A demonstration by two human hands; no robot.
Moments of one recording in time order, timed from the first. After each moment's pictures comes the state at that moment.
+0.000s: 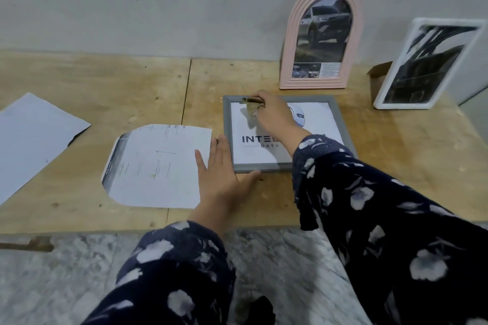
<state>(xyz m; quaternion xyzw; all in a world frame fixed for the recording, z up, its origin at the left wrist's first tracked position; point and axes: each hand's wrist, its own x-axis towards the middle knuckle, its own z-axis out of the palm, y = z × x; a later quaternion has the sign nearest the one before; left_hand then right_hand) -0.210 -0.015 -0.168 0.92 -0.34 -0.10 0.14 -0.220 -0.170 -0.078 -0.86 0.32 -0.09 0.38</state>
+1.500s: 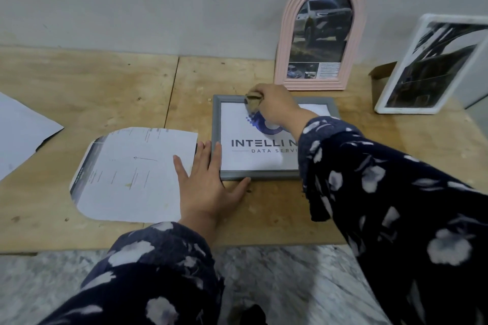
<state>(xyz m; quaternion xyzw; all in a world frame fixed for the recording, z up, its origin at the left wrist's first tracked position) -0.206 -0.027 -0.175 0.94 -0.33 -0.05 0.09 -0.199 -0.234 -0.087 -0.92 0.28 0.00 0.28</state>
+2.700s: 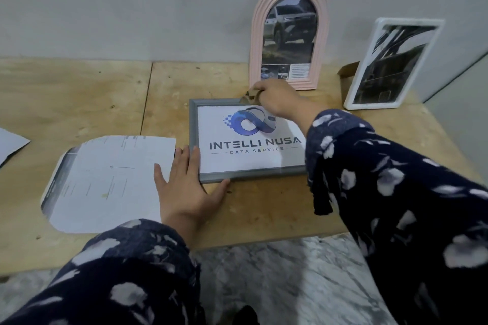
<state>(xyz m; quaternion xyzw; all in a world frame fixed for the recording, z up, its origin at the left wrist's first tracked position) -0.208 -0.026 -0.176 0.94 -0.32 -0.05 0.11 -0.230 -0.261 -0.056 -0.90 0.33 0.03 0.28</state>
